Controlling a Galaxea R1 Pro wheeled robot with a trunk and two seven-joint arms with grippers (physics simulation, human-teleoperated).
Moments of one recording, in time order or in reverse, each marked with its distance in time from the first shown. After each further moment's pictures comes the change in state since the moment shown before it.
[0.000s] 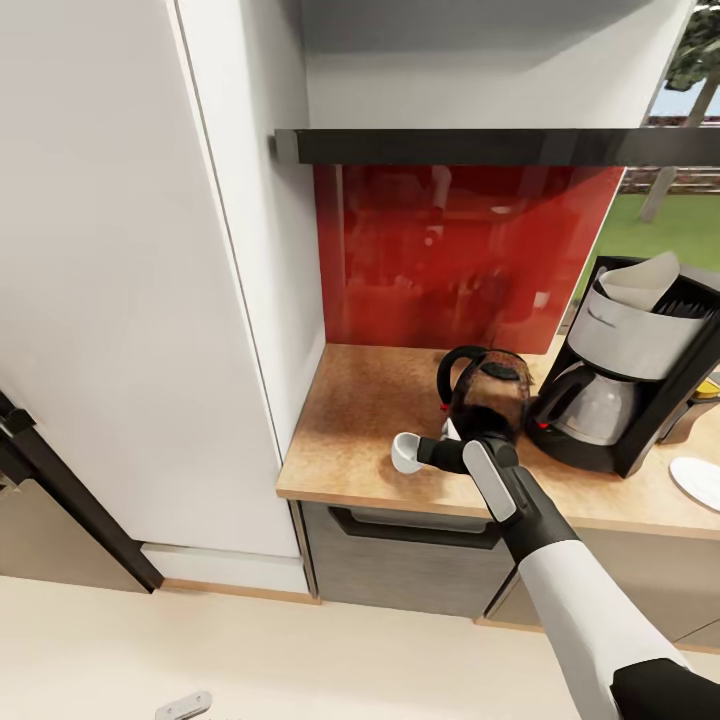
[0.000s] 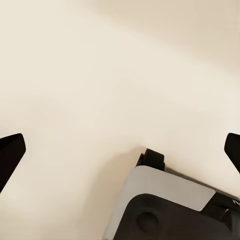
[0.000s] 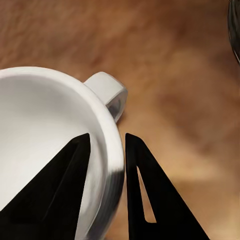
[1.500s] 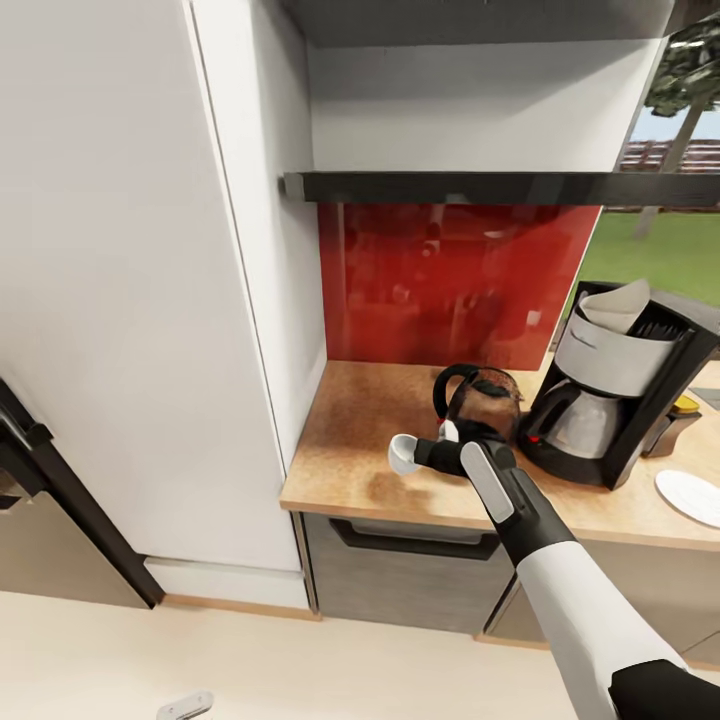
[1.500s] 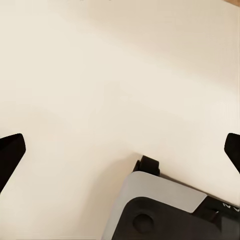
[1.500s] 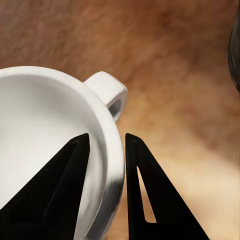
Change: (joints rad) left arm 0.000 -0.004 0.000 -0.002 -0.003 -0.001 0.002; right arm 0.004 0.006 0.004 0.001 -0.008 0.001 0.005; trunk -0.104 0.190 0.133
